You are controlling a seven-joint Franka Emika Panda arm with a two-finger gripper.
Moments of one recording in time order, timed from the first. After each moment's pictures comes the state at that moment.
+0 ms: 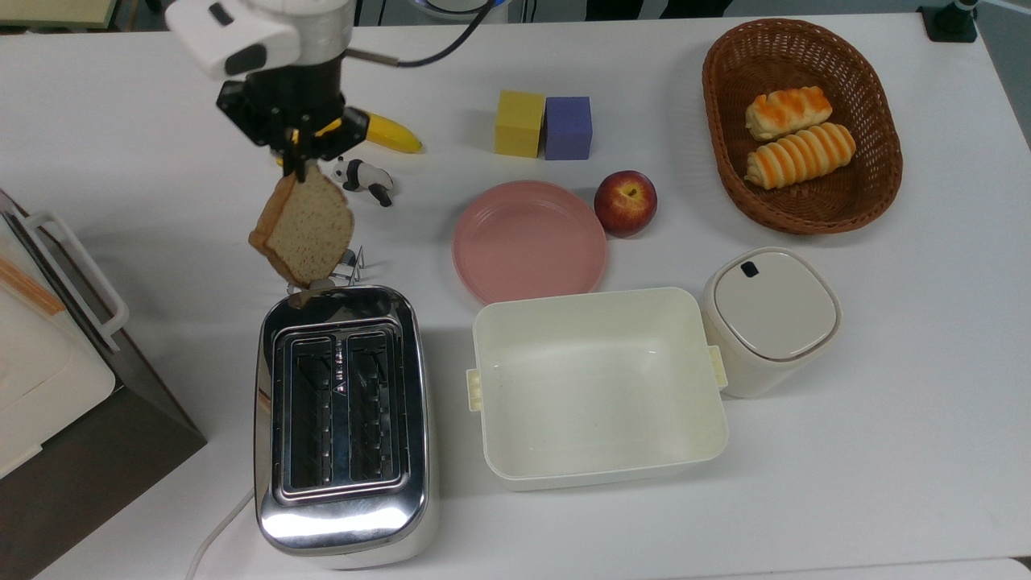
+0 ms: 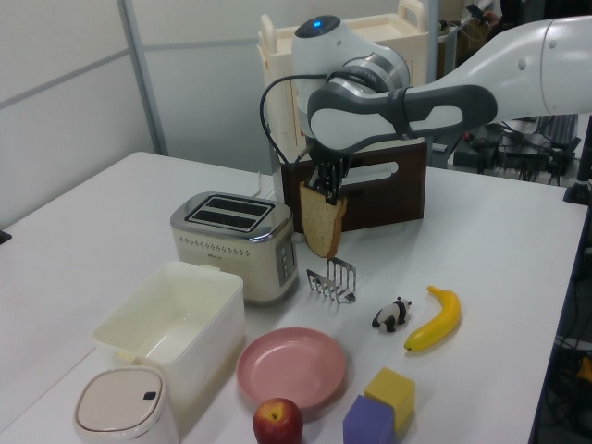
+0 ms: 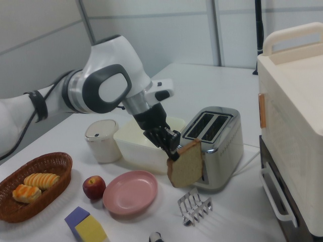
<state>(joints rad) -0.11 0.21 0.03 -1.55 -0.25 1.89 0.07</state>
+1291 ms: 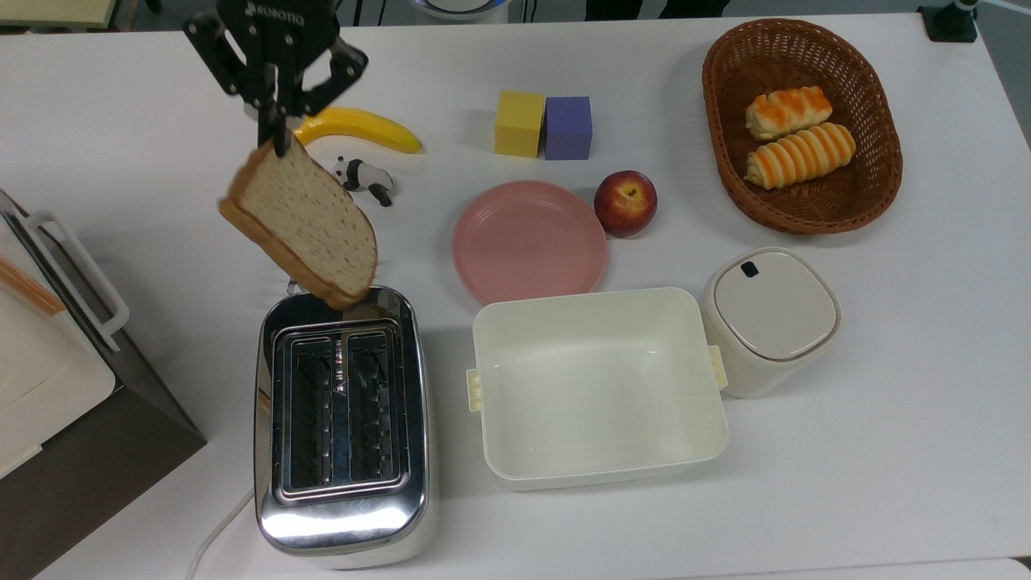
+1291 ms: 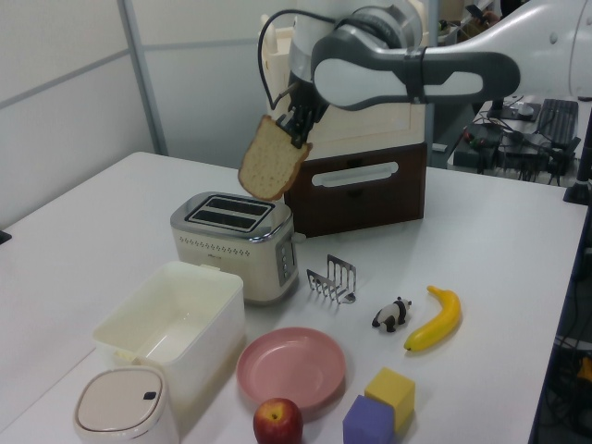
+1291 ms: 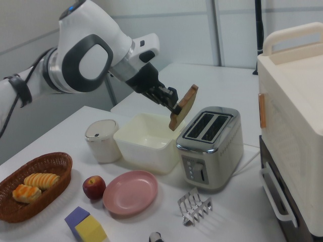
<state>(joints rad) -0.10 0.17 0.04 -1.45 -0.25 2.07 0.13</state>
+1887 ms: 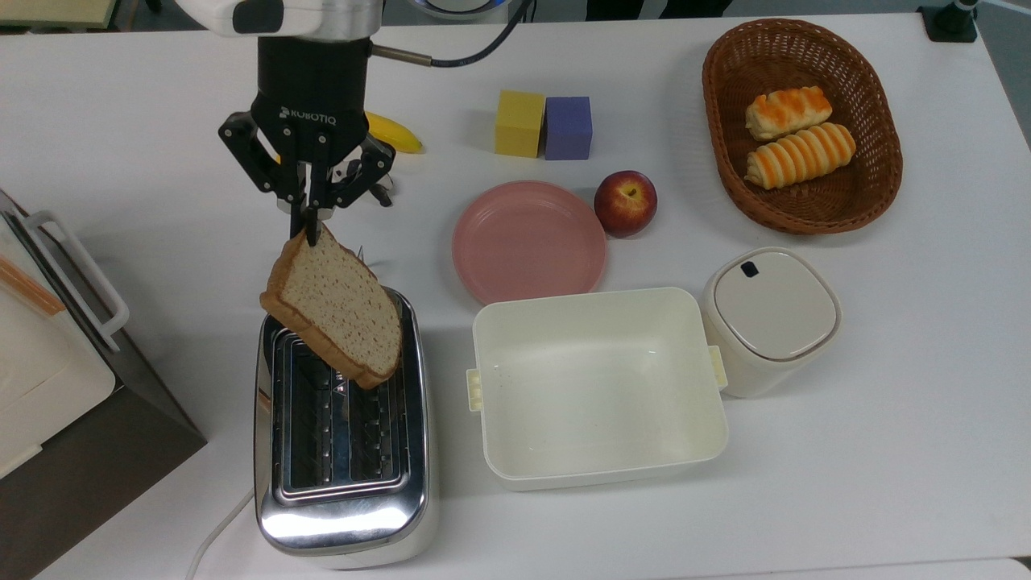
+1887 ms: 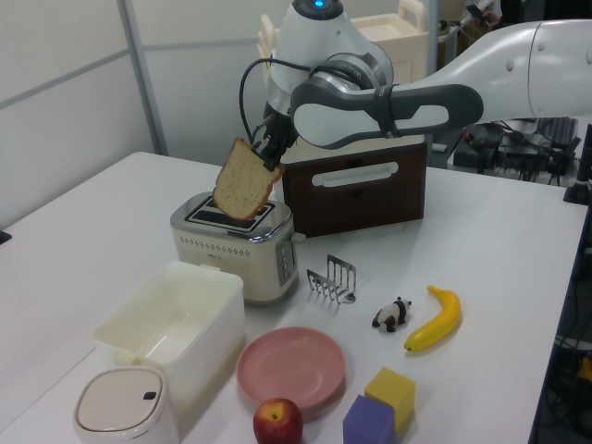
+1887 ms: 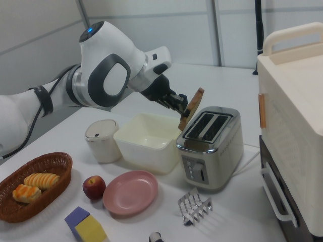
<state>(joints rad) -0.10 0.28 0.06 -1.45 -0.25 2.24 0.13</state>
